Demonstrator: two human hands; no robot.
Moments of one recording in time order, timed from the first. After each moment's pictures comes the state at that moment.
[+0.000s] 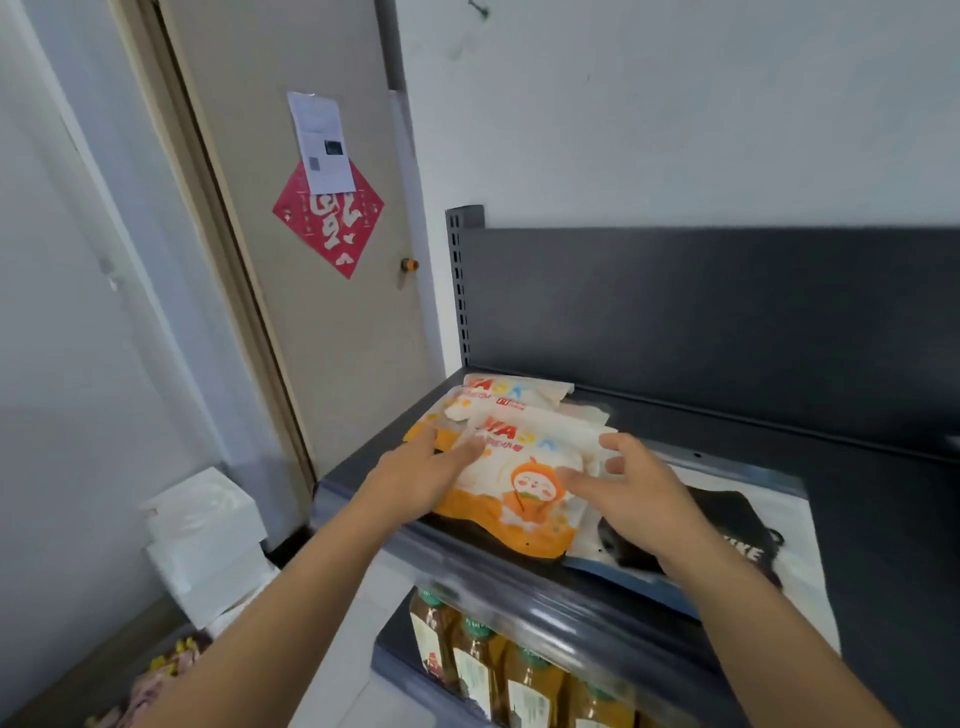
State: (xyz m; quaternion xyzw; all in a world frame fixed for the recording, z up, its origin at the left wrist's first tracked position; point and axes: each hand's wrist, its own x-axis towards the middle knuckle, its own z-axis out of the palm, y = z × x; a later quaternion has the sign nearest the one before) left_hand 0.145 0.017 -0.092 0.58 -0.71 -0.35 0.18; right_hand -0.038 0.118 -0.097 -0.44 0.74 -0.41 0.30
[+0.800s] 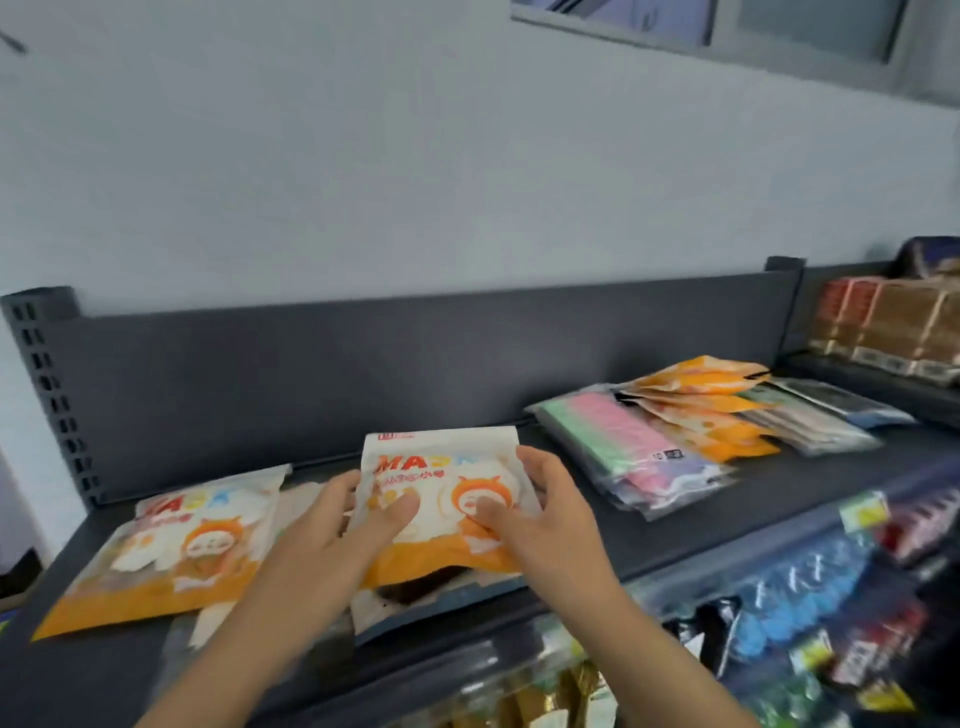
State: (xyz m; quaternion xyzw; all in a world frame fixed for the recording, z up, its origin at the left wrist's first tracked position) left_hand 0.093 0.060 -0.059 0.20 -0.80 -0.53 0.18; right_hand -0.001 0.214 -0.071 -0.18 0.75 -0.63 0.04
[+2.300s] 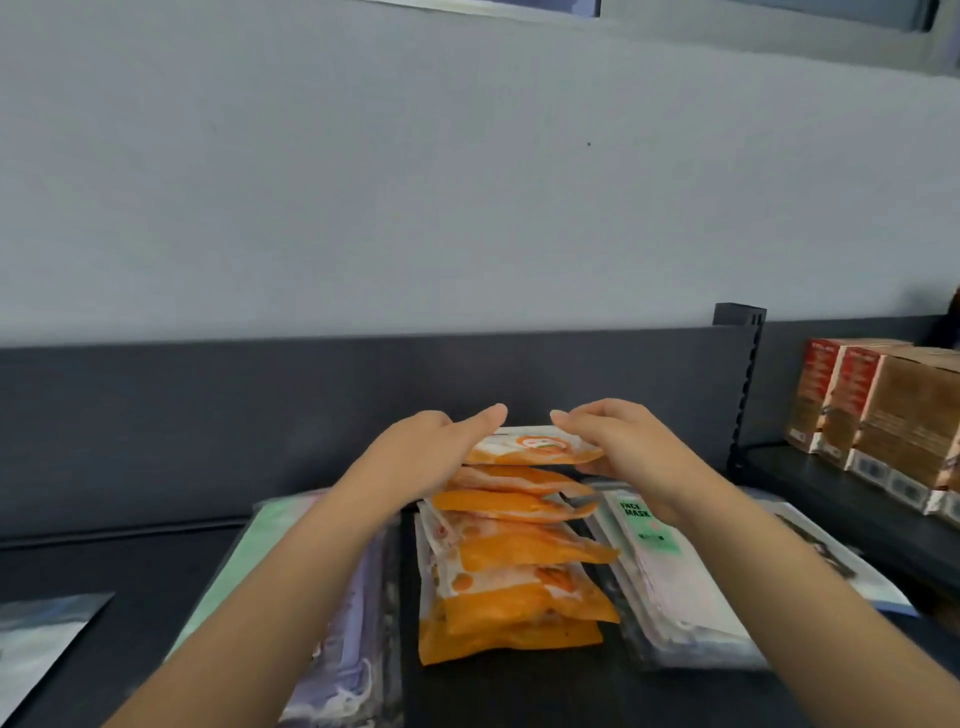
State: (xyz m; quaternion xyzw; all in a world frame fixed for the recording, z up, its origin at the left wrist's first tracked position) left_hand -0.321 0.332 0.007 0.22 -0.91 -0.33 0.12; right_hand -0.427 0.499 -0.001 -0.24 0.79 -0.55 0.11
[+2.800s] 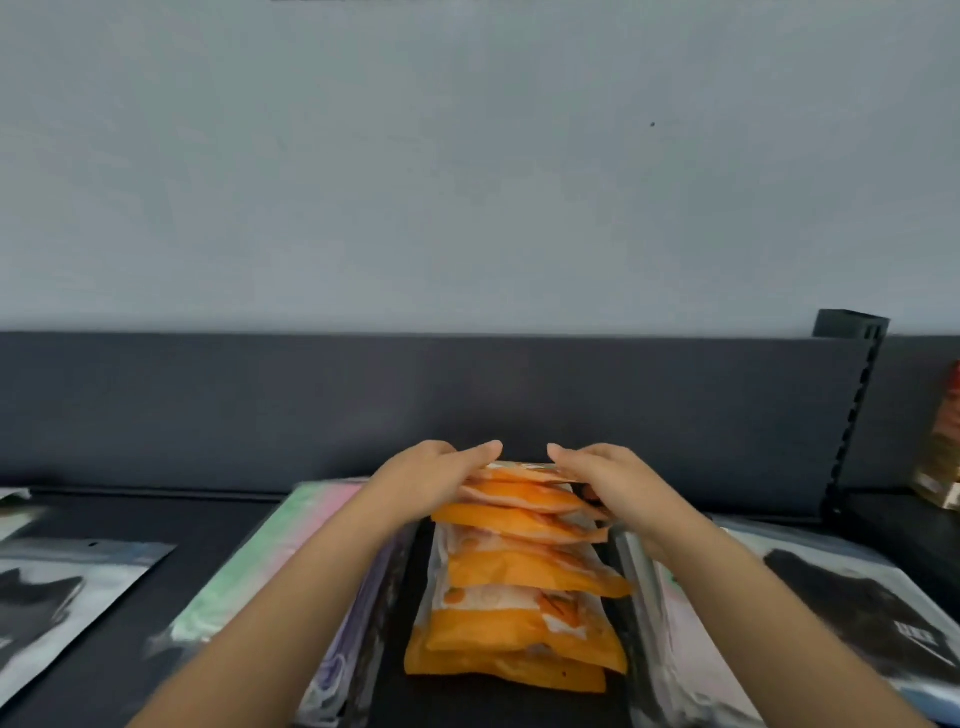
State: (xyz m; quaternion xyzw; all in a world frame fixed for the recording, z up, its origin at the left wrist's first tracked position) left_hand -0.348 0.321 -0.026 0.32 -0.87 -0.36 0.12; right_hand -0.474 0.472 -0.033 -0.30 0.79 -0.49 0.20
